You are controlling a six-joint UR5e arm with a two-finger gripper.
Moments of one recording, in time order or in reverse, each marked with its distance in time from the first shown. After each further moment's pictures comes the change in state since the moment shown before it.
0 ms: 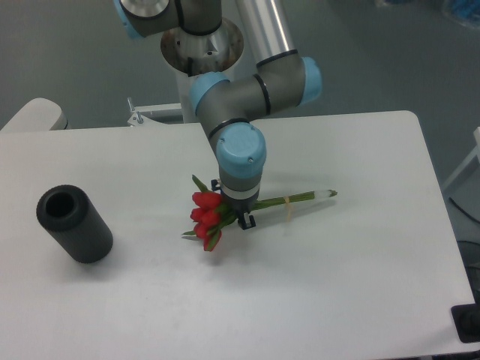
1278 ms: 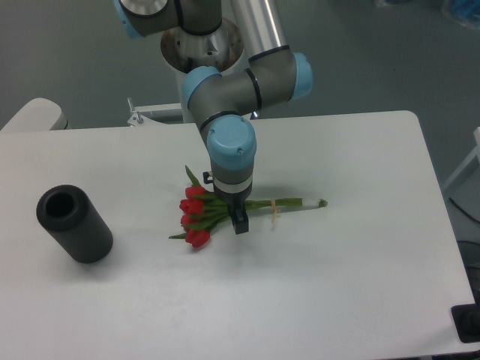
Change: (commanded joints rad) arm 0.035 -0.015 0.054 0.029 0.002 0.058
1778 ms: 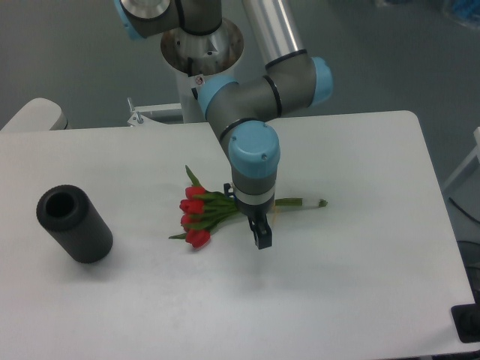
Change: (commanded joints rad) arm 0.025 -0.104 0.156 -0.003 0.002 -0.012
